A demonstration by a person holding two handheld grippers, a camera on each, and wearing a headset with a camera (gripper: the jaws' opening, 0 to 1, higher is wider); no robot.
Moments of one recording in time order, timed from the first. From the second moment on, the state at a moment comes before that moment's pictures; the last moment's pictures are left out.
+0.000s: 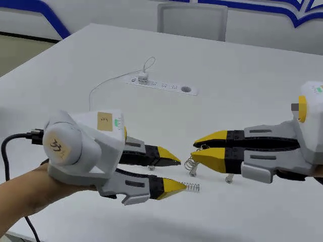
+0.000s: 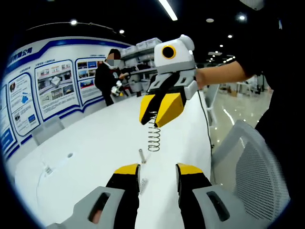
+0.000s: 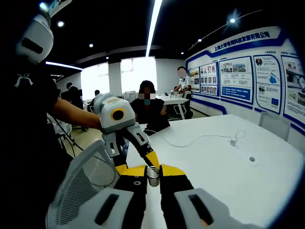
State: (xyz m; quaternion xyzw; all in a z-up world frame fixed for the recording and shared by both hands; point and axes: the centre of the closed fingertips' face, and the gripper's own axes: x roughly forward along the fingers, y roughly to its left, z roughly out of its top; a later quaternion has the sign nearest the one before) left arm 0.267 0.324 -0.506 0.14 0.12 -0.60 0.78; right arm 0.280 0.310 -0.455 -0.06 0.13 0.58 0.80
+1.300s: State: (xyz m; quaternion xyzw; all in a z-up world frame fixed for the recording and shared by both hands) left arm 0.309 0.379 -0.533 0.11 0.19 -0.54 0.81; right arm 0.366 0.194 -0.535 -0.10 0.26 0.39 0.88
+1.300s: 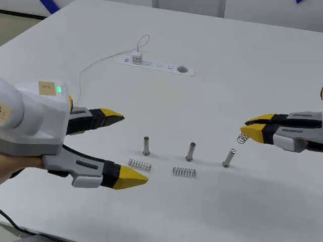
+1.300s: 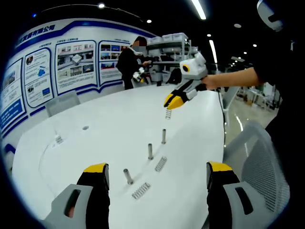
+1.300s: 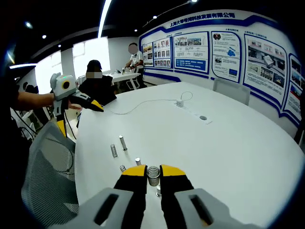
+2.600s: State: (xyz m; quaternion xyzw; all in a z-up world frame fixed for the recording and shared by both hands) left arm 0.317 0.396 -0.541 0.08 0.21 -0.51 0.83; right arm 0.377 0.194 -0.589 -0.11 0.32 0.37 0.87
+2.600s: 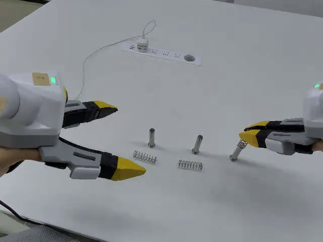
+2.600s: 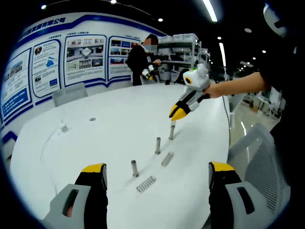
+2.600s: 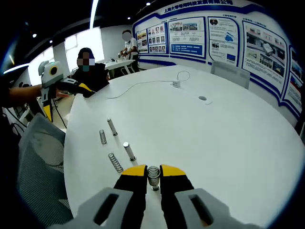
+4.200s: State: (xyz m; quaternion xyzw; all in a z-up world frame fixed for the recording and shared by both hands) left arm 0.308 0.411 -0.540 0.07 0.22 -0.49 0.84; right arm 0.367 0.207 -0.635 -0.15 0.33 0.38 0.85
